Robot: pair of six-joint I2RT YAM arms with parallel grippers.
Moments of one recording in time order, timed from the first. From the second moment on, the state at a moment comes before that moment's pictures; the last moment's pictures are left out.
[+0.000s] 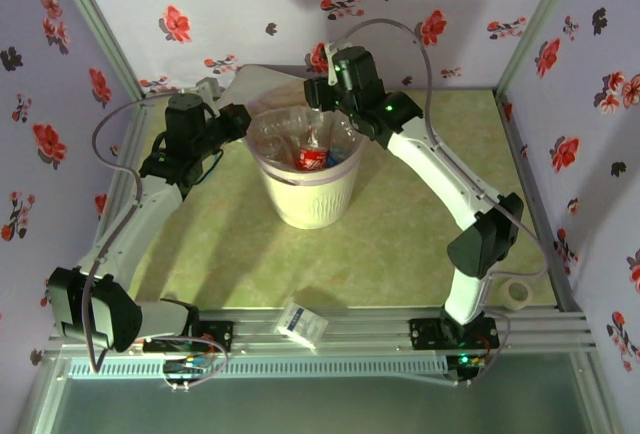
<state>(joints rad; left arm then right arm) -0.31 1.30 1.18 -0.20 0.18 -0.65 0.67 1.82 1.95 -0.60 0.16 0.22</state>
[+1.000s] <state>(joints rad) -0.32 1.29 1.19 -0.24 0.21 -0.65 0.55 1.80 2.11 -0.90 0.04 0.29</state>
